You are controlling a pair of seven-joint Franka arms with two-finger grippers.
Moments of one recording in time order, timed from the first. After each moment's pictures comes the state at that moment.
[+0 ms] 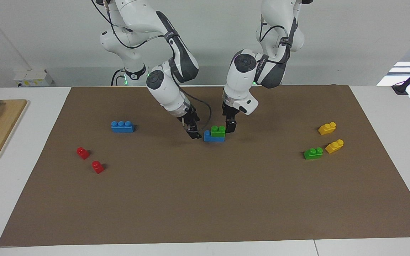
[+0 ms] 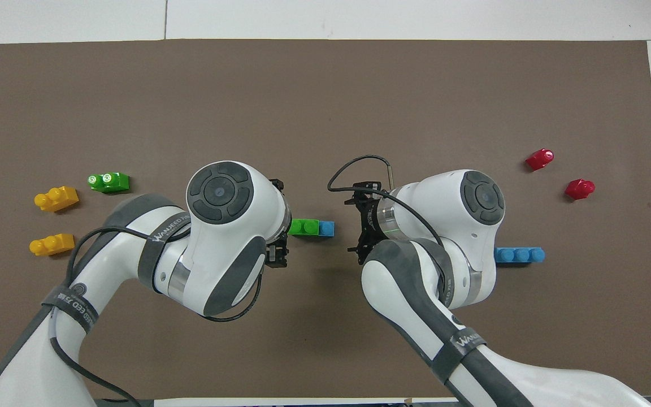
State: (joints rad) left arm -0.57 0.14 -0.06 -1.99 -0.10 2.16 -2.13; right arm 0.54 0.20 0.00 -2.10 0.59 2.43 1.64
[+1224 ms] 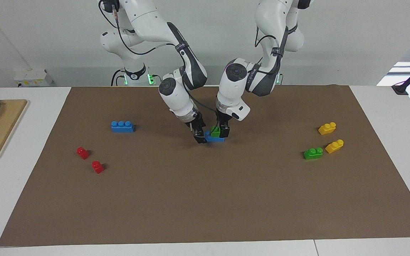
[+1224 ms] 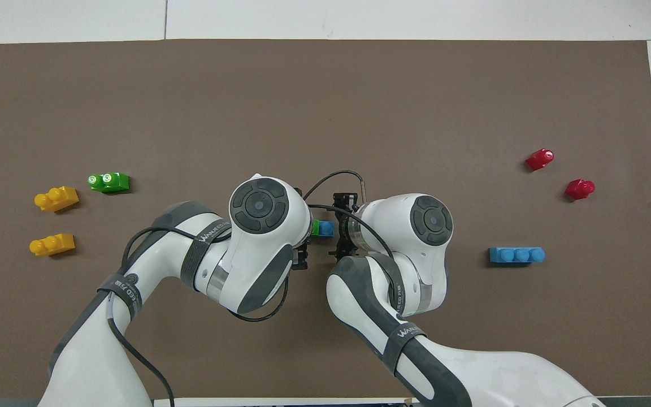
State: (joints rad) left arm -0.62 0.23 -0.06 -1.99 -0.10 2.24 -2.21; right arm 0.60 0.32 0.00 -2.10 0.62 2.59 1.65
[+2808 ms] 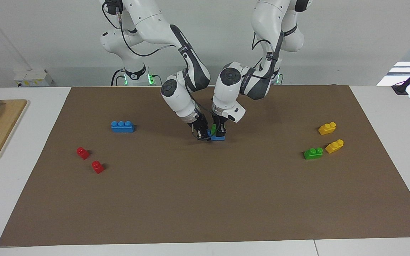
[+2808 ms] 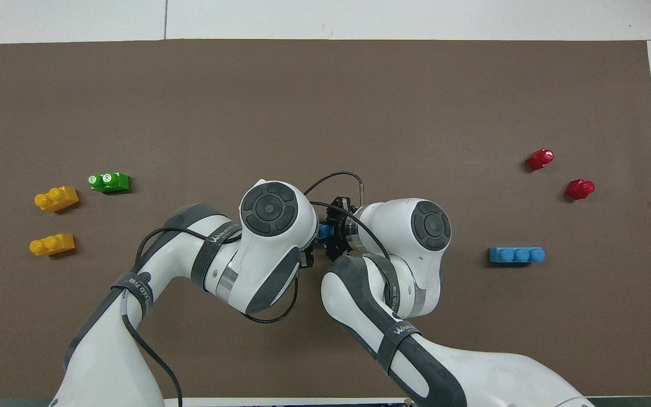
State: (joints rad) left arm -0.64 0.25 -0.05 -1.99 -0.10 2.28 -2.25; right arm 0.63 0.32 0.00 -2.11 0.72 2.62 1.64
